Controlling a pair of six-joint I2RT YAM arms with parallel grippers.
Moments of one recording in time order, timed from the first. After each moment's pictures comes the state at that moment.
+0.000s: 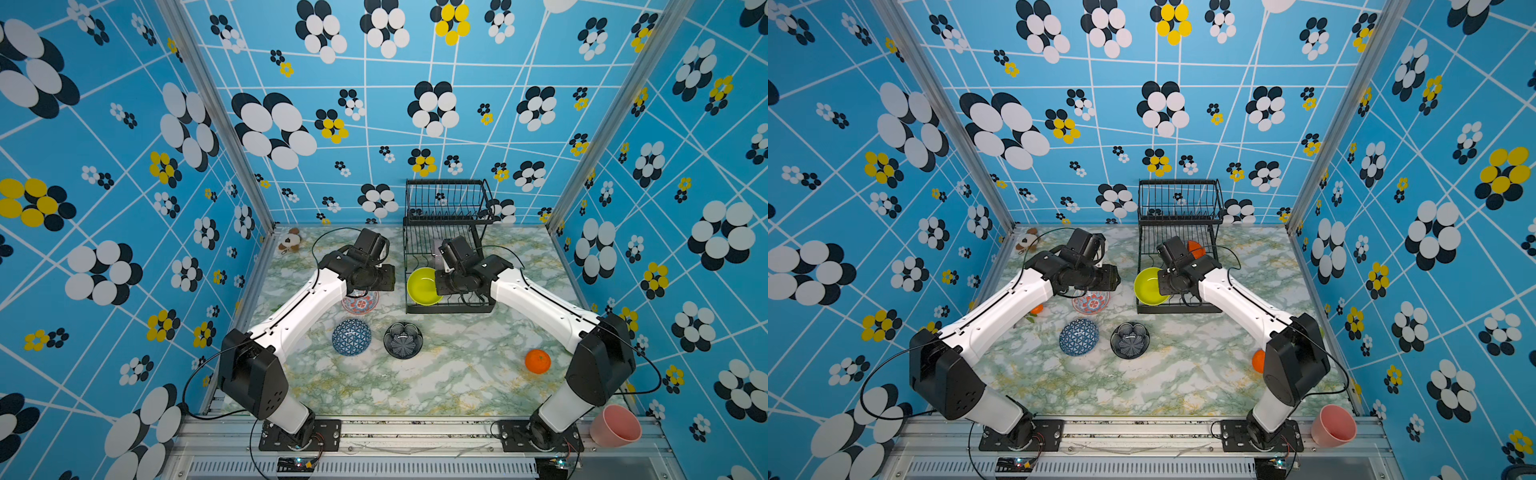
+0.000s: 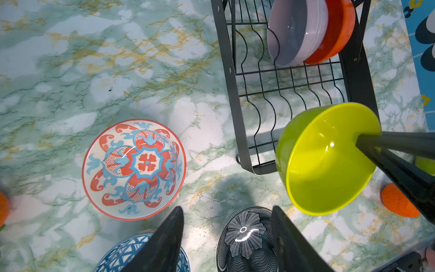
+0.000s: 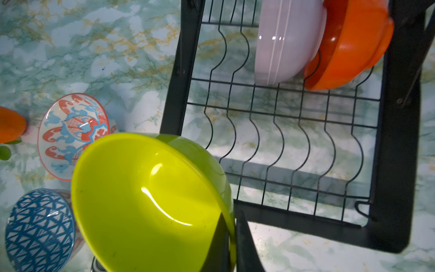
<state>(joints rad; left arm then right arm) -0.51 1.56 1.42 -0.81 0.05 -0.43 0.62 1.69 1.47 -0.77 0.19 0.38</state>
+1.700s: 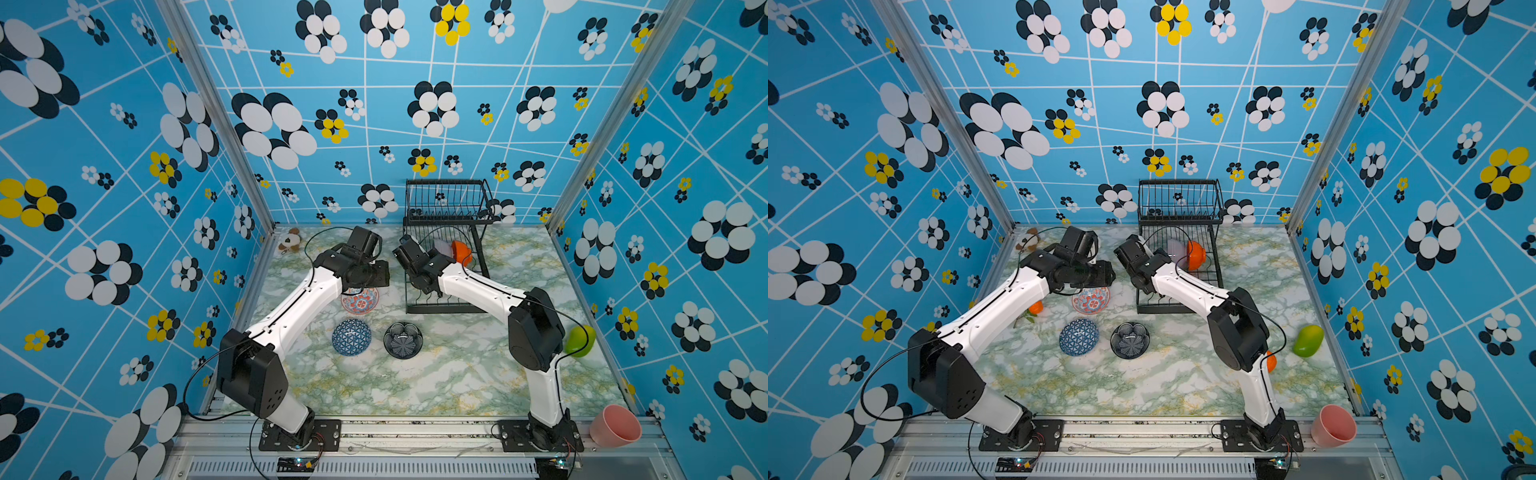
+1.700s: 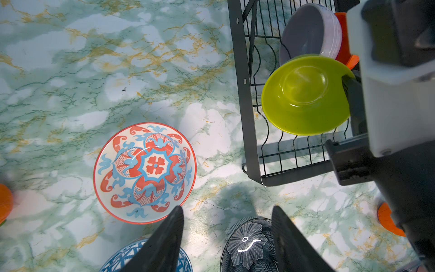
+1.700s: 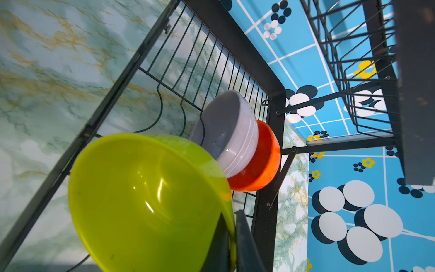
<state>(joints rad) -0.47 1.56 1.41 -0.79 0.06 -0.46 0.76 2.06 1.73 -0.64 0.87 -0.15</state>
